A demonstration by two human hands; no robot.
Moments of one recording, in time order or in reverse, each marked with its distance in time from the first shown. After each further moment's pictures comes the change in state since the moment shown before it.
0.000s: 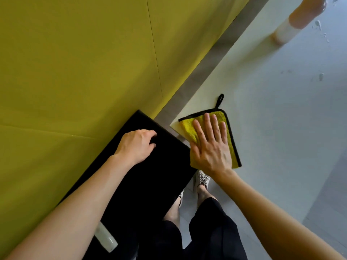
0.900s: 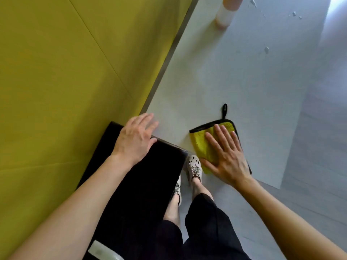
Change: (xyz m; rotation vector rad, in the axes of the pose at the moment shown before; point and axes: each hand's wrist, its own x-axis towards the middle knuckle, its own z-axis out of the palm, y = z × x) left_hand 0.031 0.071 0.003 0.269 0.272 0.422; right_hand -0.112 0.096 0.011 0.037 0.076 0.118
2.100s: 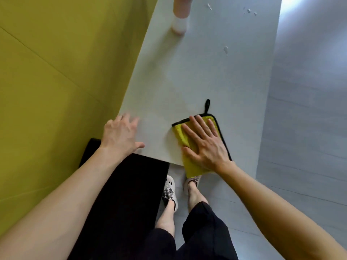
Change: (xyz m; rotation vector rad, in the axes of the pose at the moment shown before) left_hand 0.081 0.074 -0.065 0.311 -0.276 -0.105; right_hand 0.035 0.053 -0.007 0.068 -0.001 0.031
